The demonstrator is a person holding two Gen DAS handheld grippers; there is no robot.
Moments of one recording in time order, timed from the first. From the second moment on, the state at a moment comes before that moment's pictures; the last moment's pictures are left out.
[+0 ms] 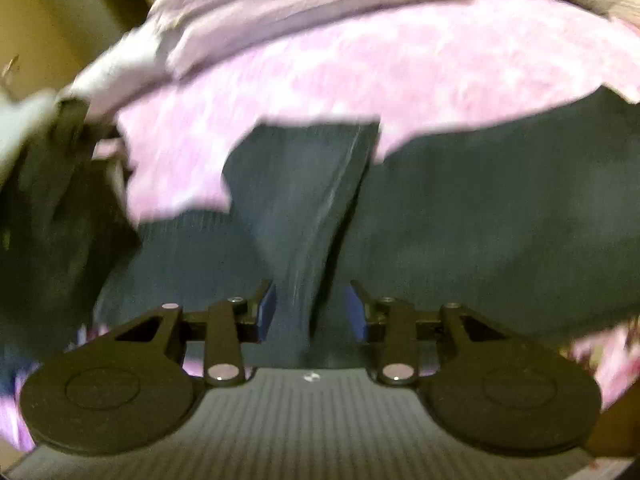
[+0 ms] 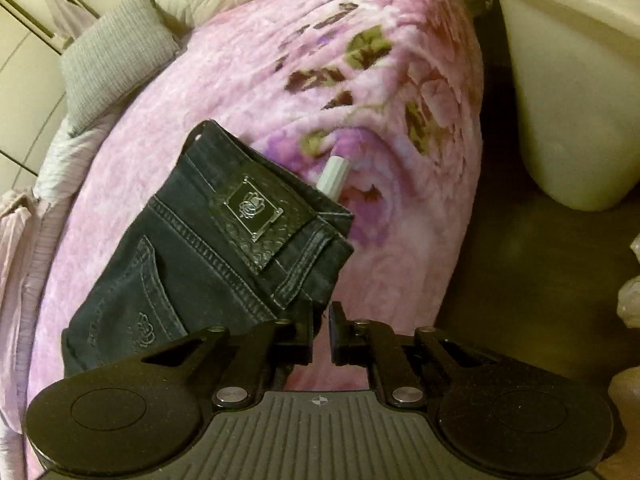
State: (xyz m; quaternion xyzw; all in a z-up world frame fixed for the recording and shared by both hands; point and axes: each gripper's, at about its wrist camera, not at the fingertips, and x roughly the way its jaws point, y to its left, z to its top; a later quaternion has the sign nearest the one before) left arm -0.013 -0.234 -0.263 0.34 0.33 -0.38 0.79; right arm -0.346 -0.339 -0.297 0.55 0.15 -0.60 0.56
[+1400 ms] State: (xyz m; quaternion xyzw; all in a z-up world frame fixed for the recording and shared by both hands) left arm 0.059 -0.235 -0.250 0.18 0.44 -0.15 0.86; right arm -0.389 -0.331 -0.354 0.59 -0.15 -0.57 0.56
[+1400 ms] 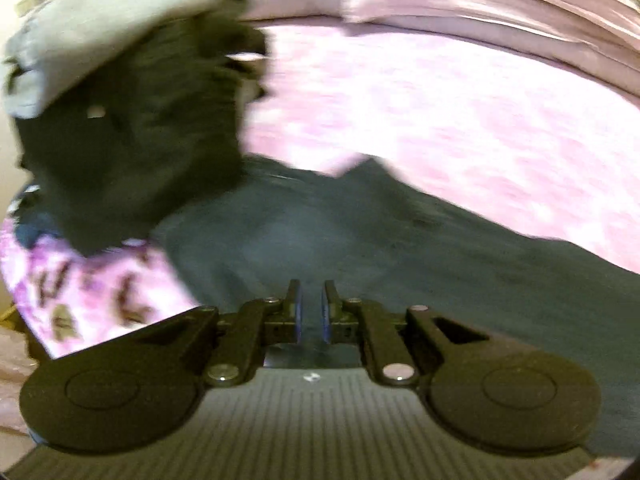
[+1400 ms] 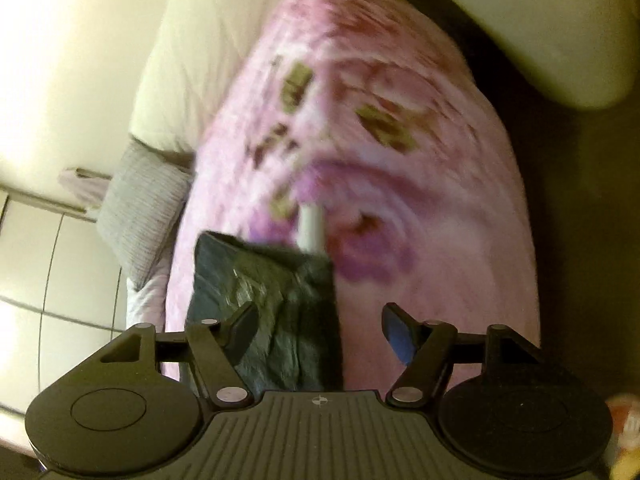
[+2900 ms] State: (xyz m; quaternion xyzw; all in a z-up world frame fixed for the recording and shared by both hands) left arm -0.083 -0.273 -0.282 0.32 0.35 -0.20 0.86; right arm -0.431 -0.532 -0.278 0.48 0.17 -0.61 0.61
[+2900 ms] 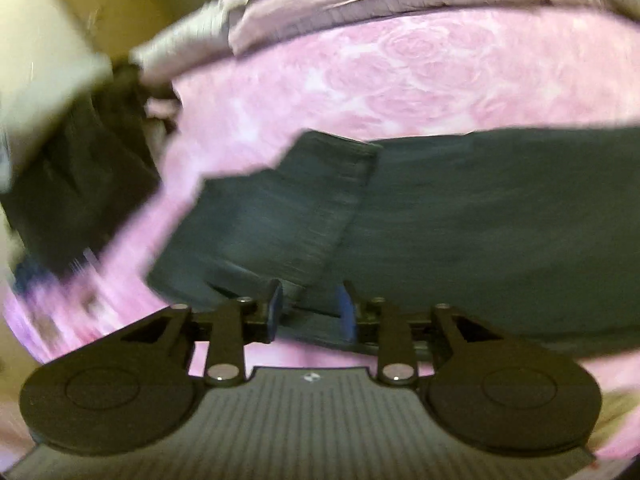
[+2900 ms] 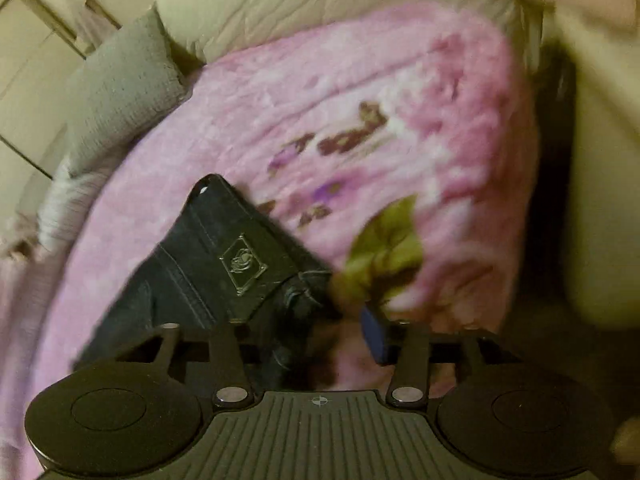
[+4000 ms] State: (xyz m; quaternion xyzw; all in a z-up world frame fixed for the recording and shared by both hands) left arm 0.119 -0.103 -0.230 -0.03 0.44 -0.30 0.85; right arm -0.274 -0.440 -0.256 0.48 0.21 -0.60 0.60
